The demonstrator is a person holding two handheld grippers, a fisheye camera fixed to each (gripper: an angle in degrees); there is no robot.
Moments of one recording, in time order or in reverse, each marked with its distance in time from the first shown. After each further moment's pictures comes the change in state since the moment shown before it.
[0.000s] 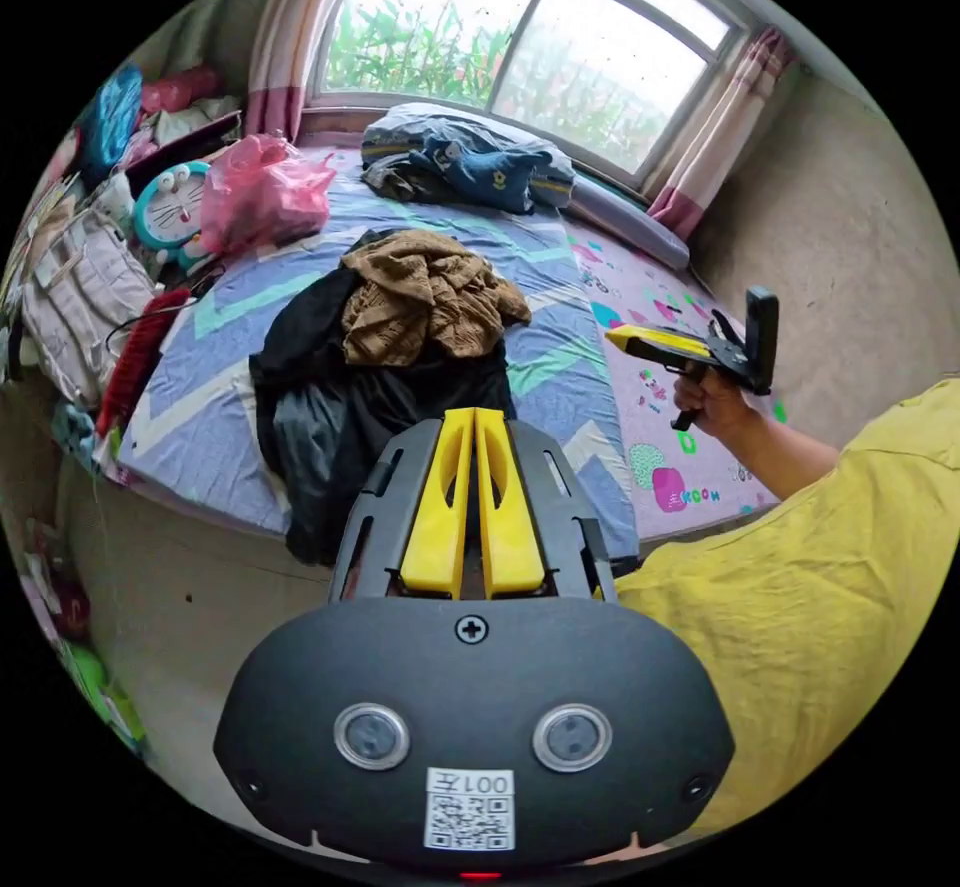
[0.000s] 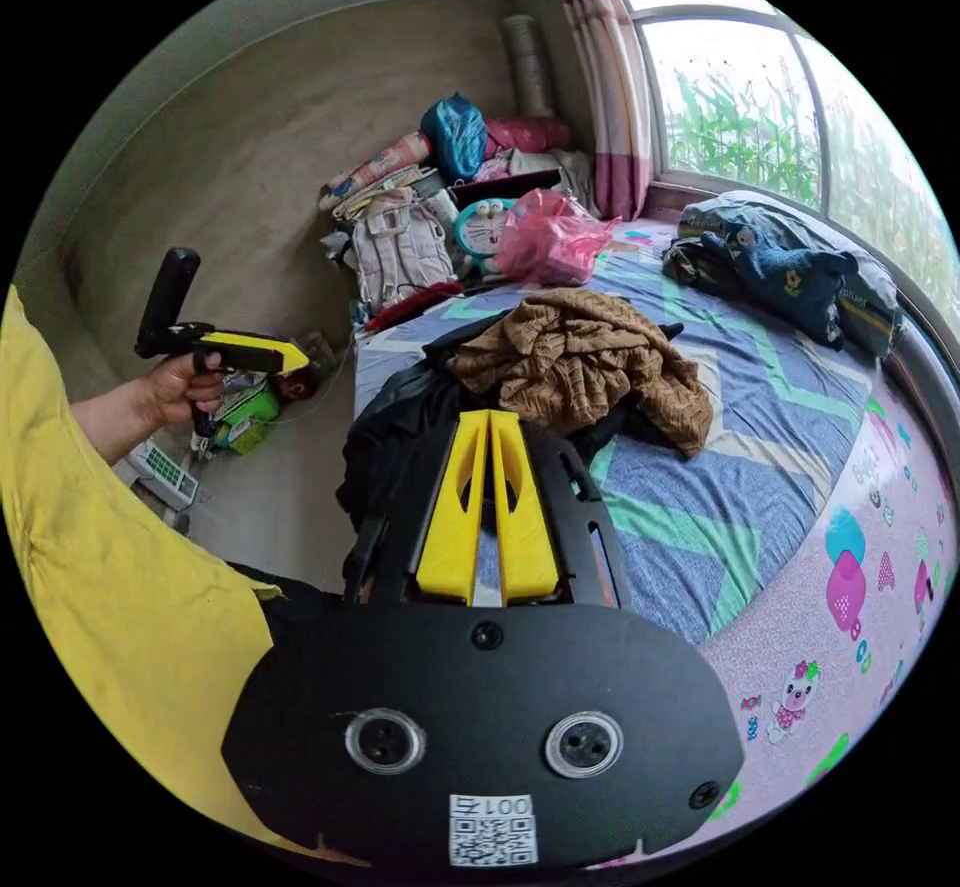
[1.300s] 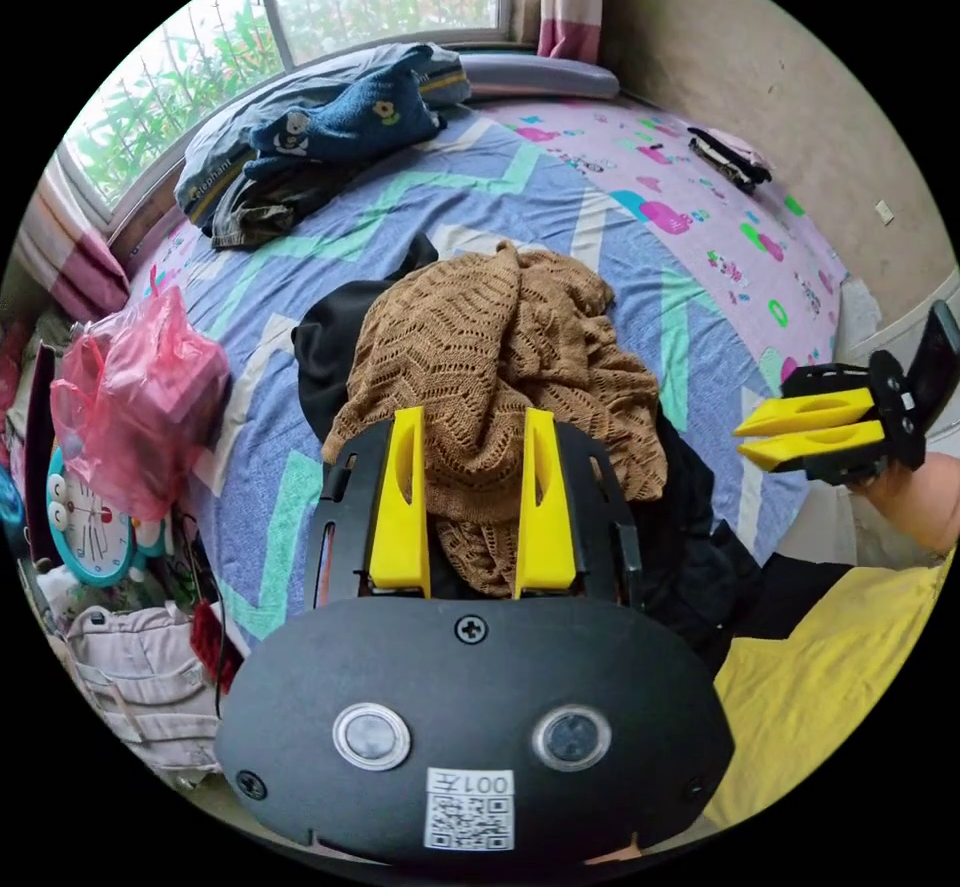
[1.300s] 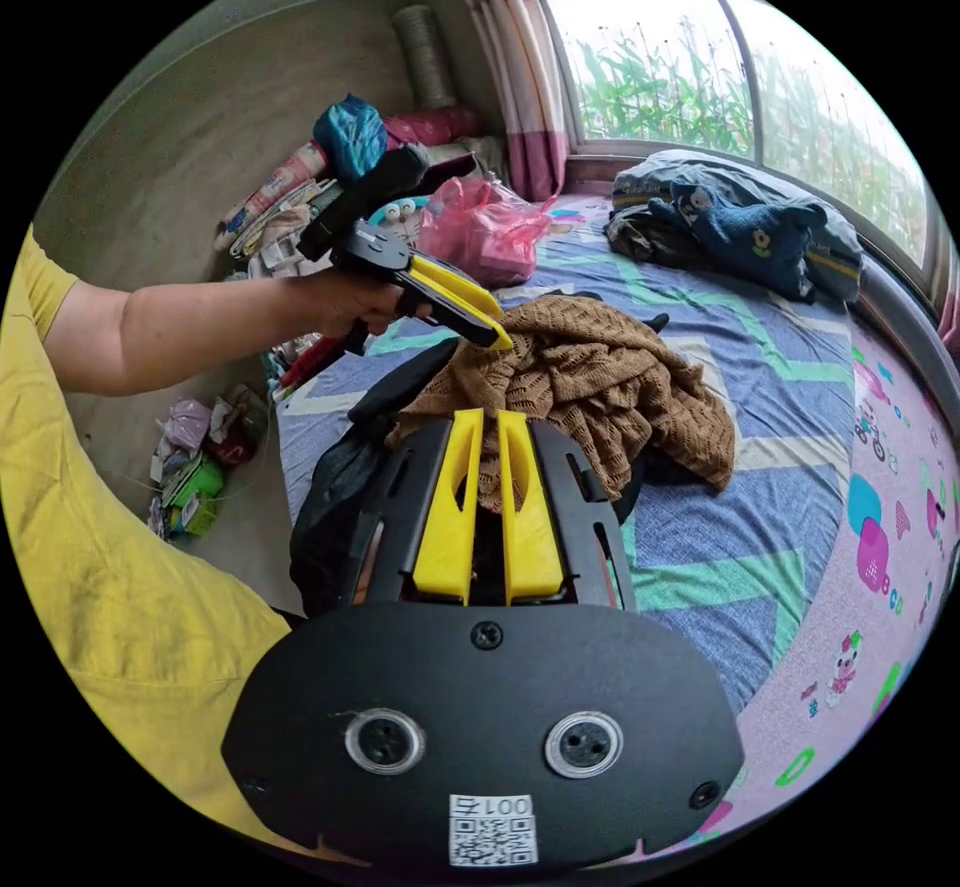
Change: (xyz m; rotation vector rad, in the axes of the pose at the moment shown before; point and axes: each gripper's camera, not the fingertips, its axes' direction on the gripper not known) left arm -0.129 -0.489 0.095 -0.320 -0.084 0.584; right arm 0.028 -0.135 0.140 -0.008 0.168 0.218
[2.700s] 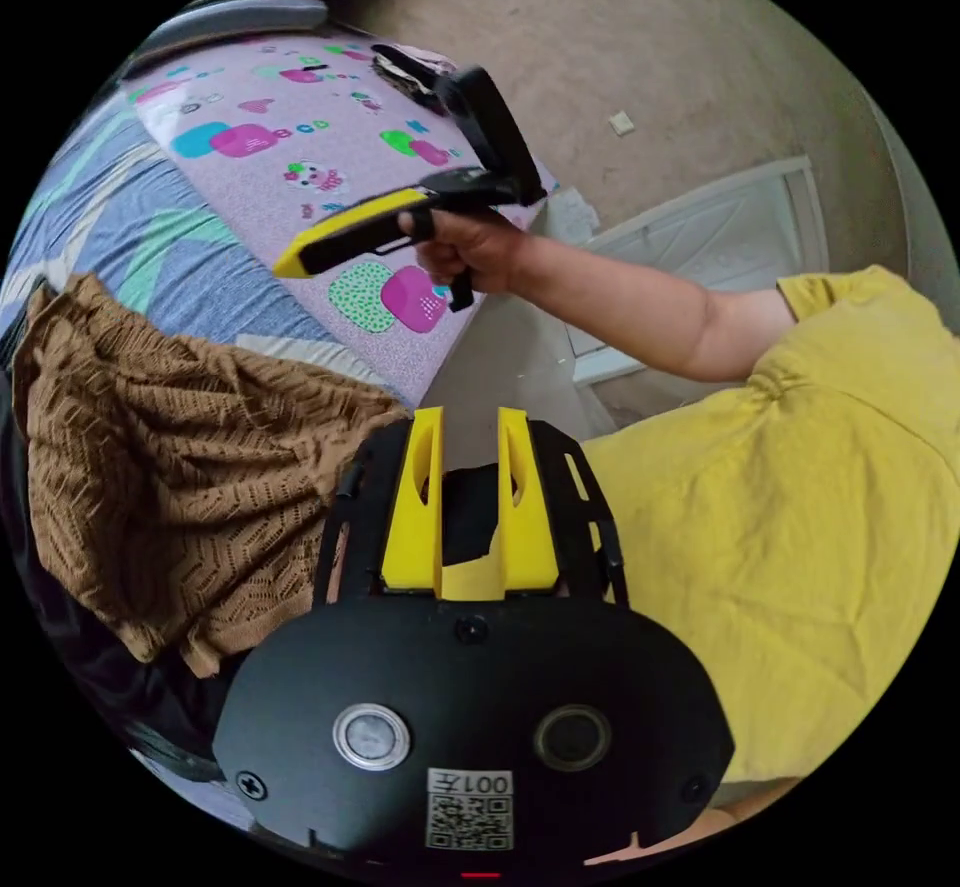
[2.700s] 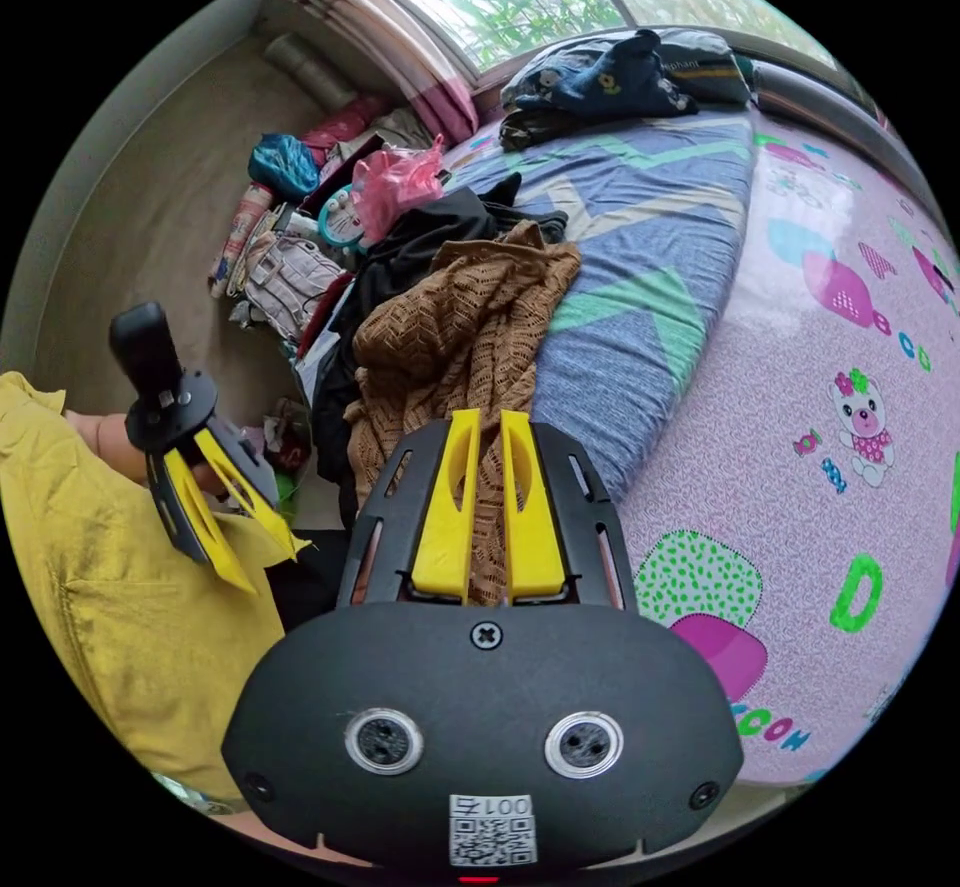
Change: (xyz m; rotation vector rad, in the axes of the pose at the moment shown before) left arm 0.296 -0.132 -0.103 -0.115 0.833 0.251; right arm 0.252 0.136 -0.166 -0.172 -0.164 0.310
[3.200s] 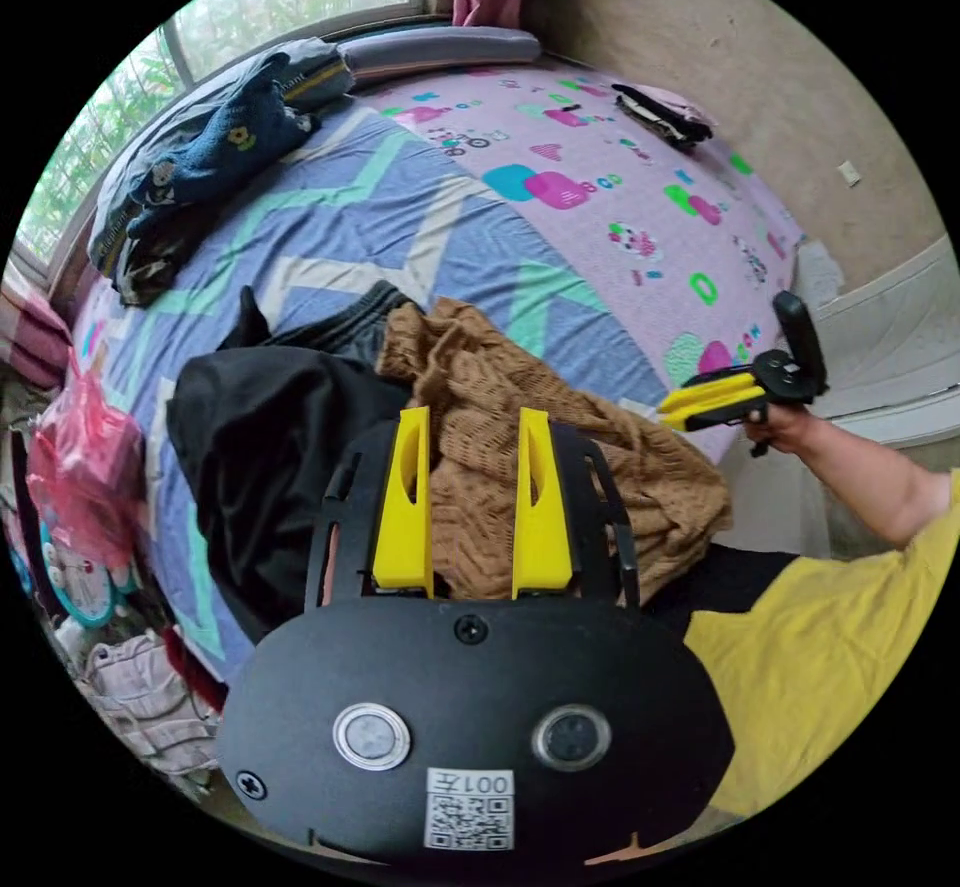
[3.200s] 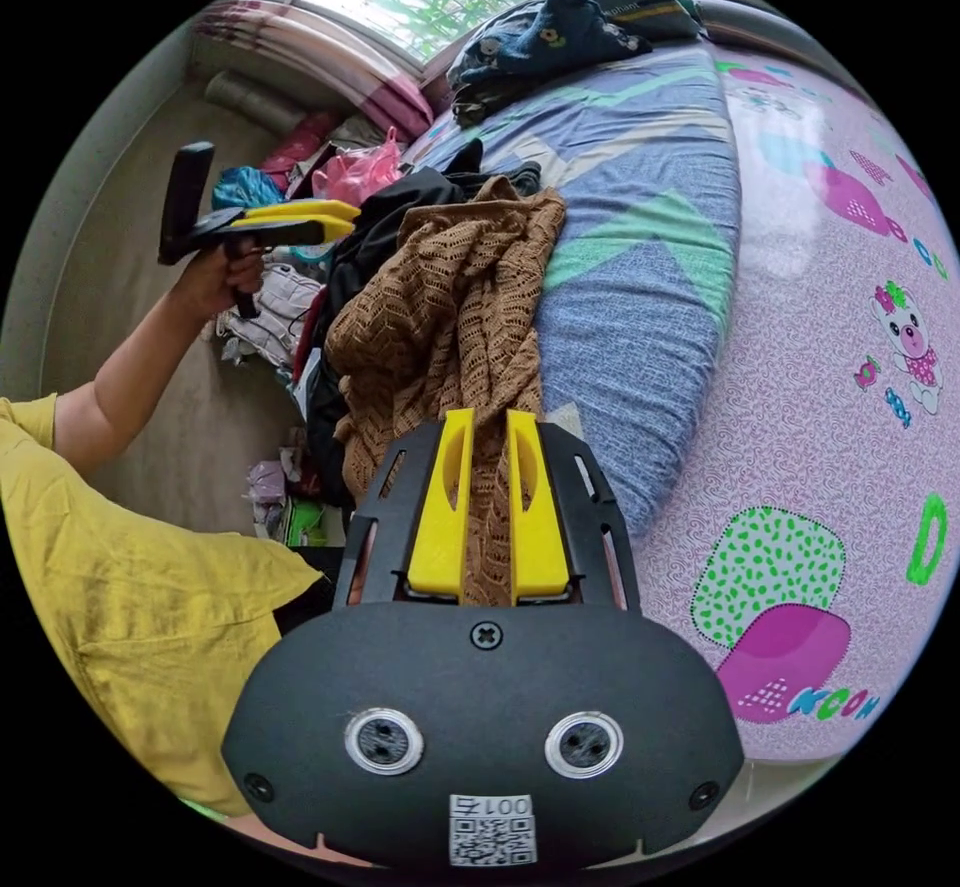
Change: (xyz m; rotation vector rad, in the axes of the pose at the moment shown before) left arm -0.062 -0.063 -0.106 0.005 -0.720 -0.191; right arm 0.020 -0.012 0.028 -0.010 -0.043 0.152
